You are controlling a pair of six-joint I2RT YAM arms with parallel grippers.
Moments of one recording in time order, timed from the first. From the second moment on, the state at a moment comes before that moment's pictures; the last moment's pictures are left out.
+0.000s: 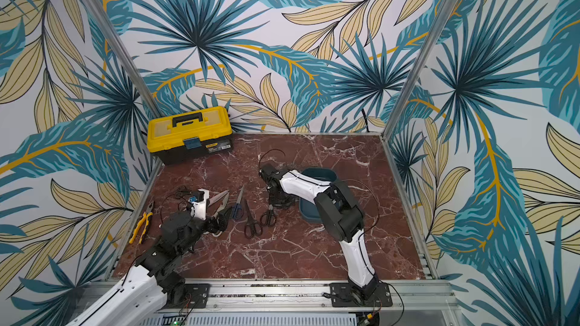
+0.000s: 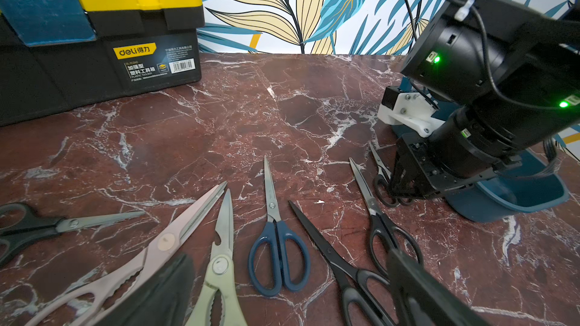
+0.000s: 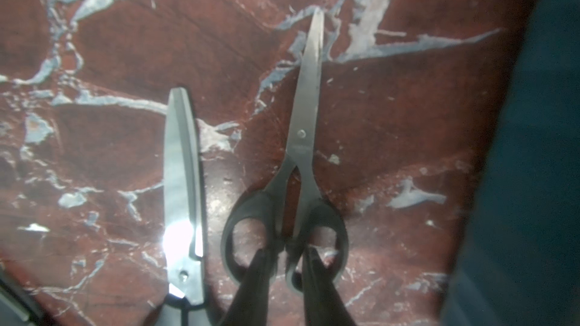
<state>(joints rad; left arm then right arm) -0.46 0.58 0.27 -0.02 -0.07 -0.23 0.69 2.11 1.56 -0.87 0.14 0.79</state>
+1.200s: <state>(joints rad) -0.46 0.57 0.27 -0.03 -0.07 -0.23 0.66 2.09 1.55 -0.87 0.12 0.74</state>
